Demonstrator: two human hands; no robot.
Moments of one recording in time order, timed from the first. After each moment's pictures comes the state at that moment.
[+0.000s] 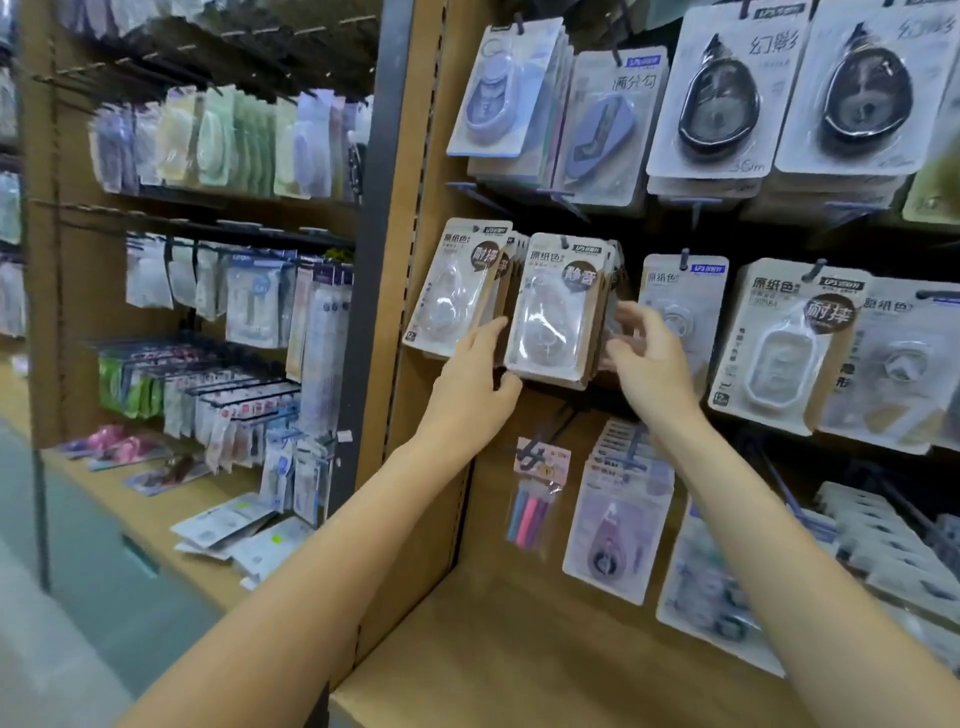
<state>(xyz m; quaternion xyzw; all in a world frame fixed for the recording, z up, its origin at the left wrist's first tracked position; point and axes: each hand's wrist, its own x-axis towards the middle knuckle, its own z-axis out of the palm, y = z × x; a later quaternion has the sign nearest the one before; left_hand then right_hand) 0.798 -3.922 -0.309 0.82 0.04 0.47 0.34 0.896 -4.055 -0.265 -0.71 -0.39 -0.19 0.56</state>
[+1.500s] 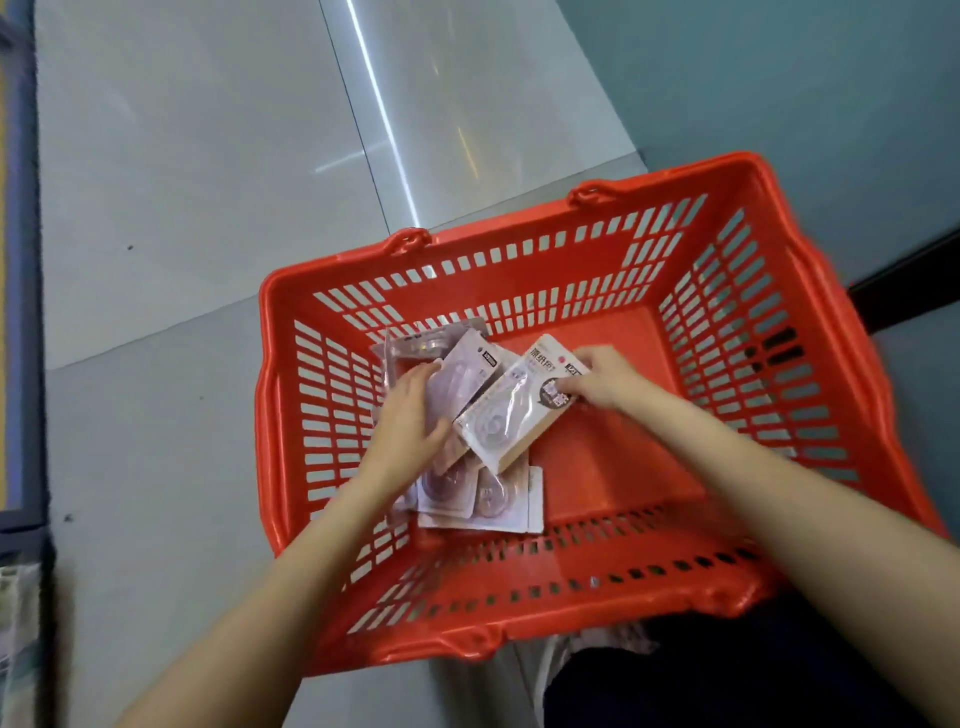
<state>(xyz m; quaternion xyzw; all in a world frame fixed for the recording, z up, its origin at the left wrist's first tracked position) 0.419 -3.810 -0.931 0.71 0.62 0.07 0.32 0.653 -3.790 -0.944 -0.70 -0.44 0.55 0.11</state>
